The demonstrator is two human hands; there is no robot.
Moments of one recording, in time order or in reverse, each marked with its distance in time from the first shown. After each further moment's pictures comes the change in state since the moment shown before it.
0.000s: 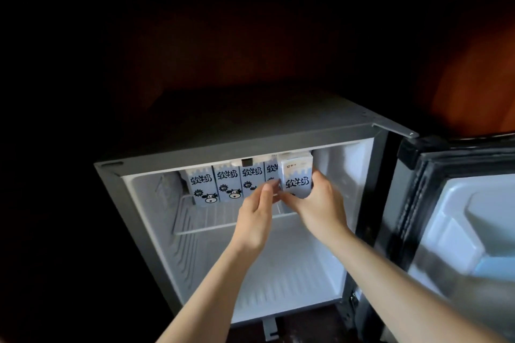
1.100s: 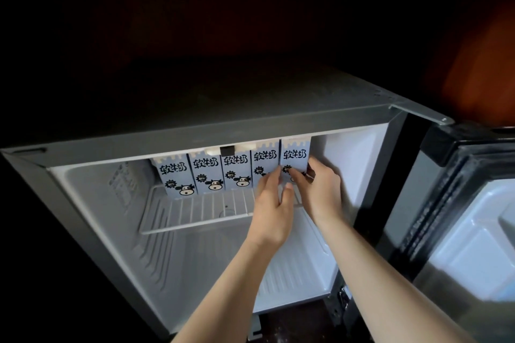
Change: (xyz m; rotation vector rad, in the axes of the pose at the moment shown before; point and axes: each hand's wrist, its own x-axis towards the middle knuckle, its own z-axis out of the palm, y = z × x) left_hand 0.032 -0.029 0.051 0.147 0.000 0.062; right_hand 0.045 0.053 0.024 0.145 0.061 -0.015
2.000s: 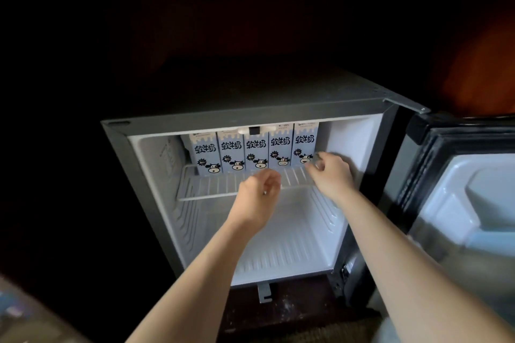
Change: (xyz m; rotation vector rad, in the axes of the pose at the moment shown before) left_hand -0.045 0.016 -0.063 0.252 -0.006 -0.003; right_hand -0.018 -0.029 -0.028 -0.331 -0.198 0.161
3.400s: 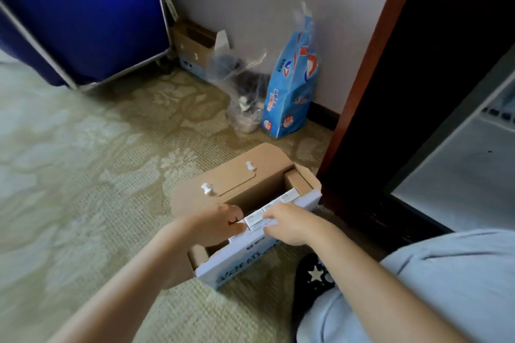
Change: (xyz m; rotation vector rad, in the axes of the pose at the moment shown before) left_hand -0.442 -0.160 -0.241 0.514 -0.371 -0.889; right_hand -0.413 -0.175 0.222 -0.597 -1.442 -0.800
